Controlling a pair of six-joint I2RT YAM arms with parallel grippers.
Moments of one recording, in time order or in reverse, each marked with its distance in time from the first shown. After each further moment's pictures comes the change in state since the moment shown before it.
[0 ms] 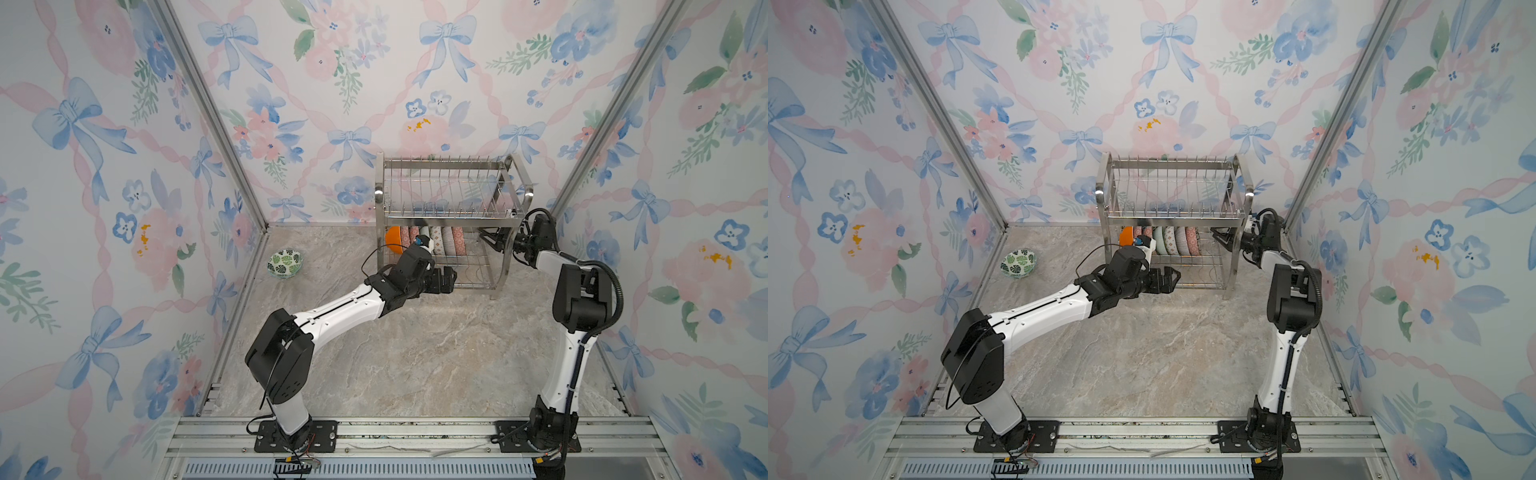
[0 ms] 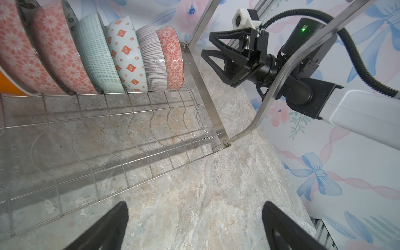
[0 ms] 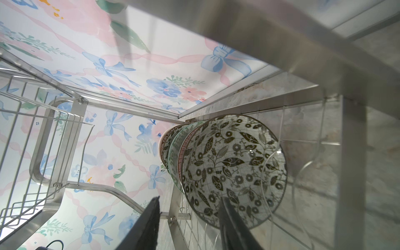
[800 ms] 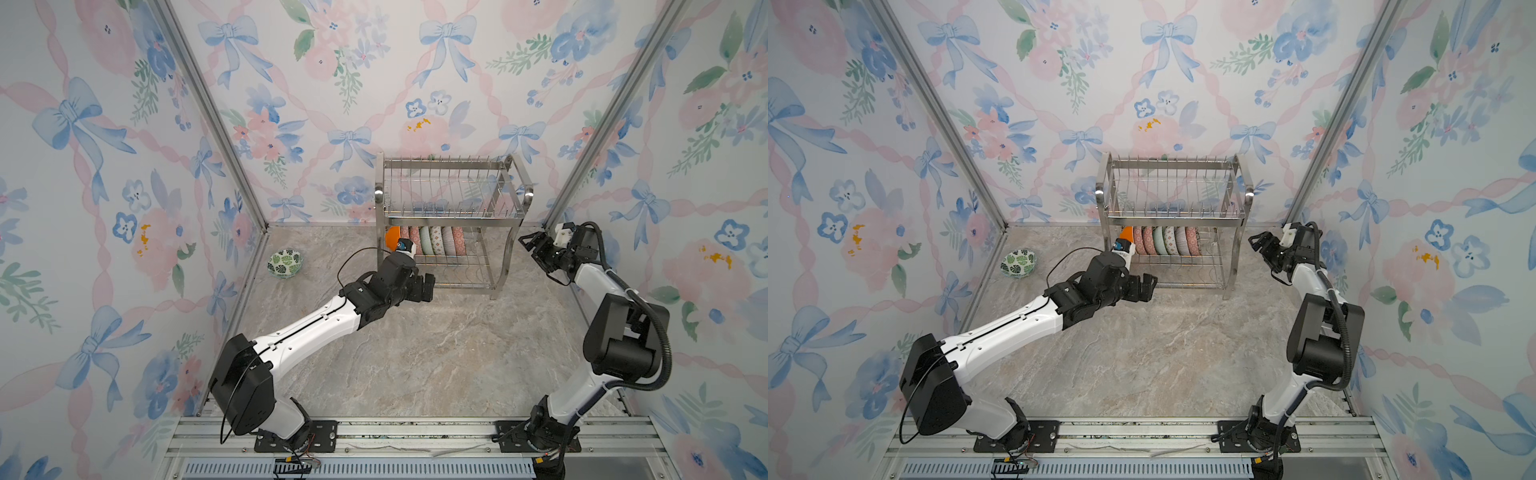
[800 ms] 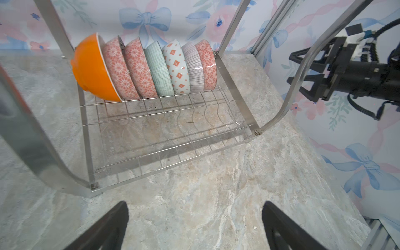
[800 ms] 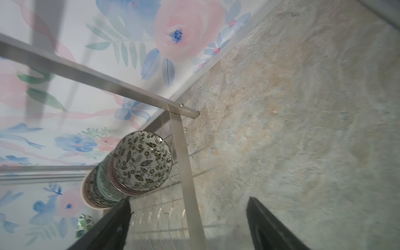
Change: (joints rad) left arm 0.000 -0.260 -0.136 -0.180 -0.193 0.140; right arm -0.139 -0.500 -0.336 -0.434 0.595 -0.312
